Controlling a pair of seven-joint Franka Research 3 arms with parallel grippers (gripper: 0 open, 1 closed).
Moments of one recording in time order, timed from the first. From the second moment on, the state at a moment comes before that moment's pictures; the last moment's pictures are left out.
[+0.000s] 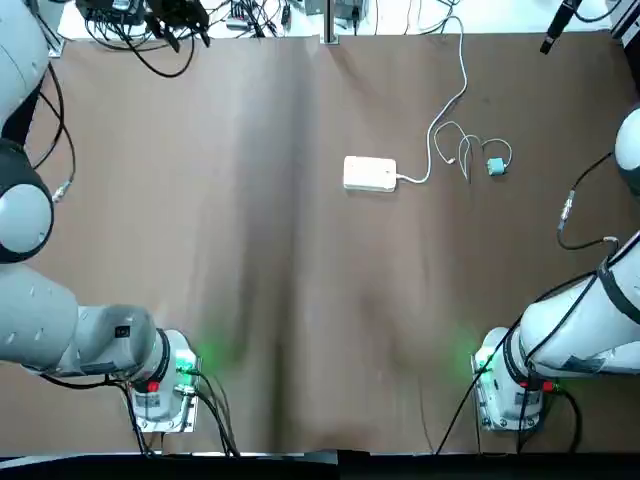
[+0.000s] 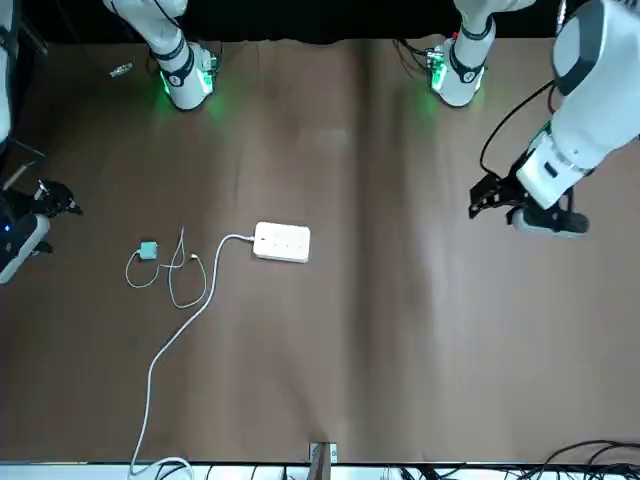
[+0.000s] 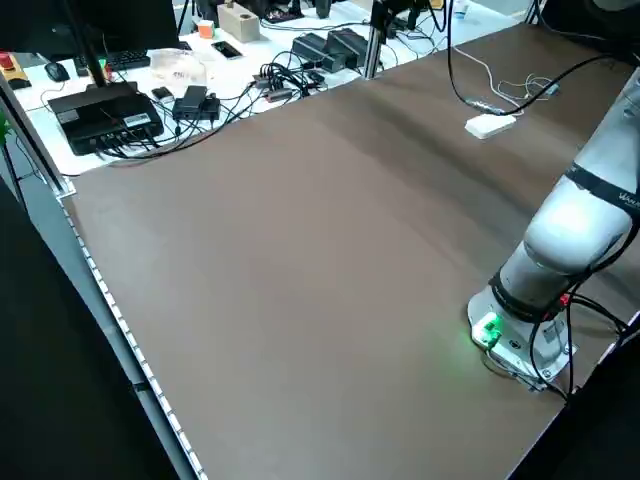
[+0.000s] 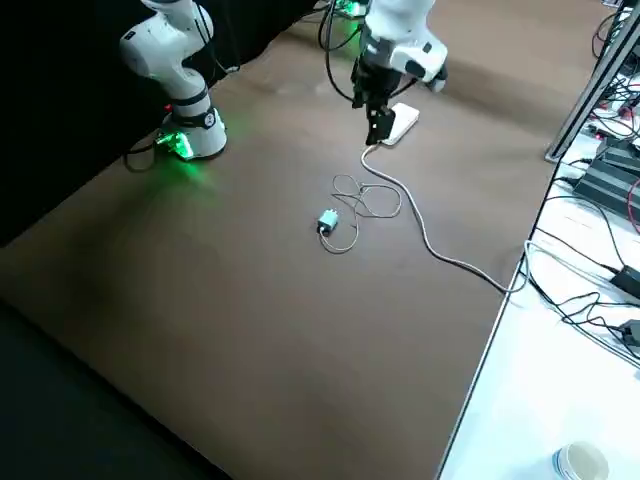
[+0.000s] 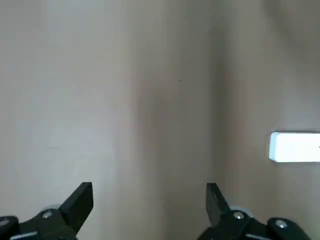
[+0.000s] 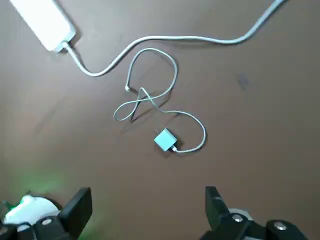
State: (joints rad) left arm 0.05 0.03 -0.27 -1.81 -0.20 1.94 -0.10; right arm -0.10 0.30 -0.08 -1.42 0.10 1.50 -1.04
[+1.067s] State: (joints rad) left arm 0.05 0.27 -0.46 -1.90 -0.46 2.30 -0.08; right arm -0.37 0.52 -0.08 -1.48 0.56 1.42 -1.93
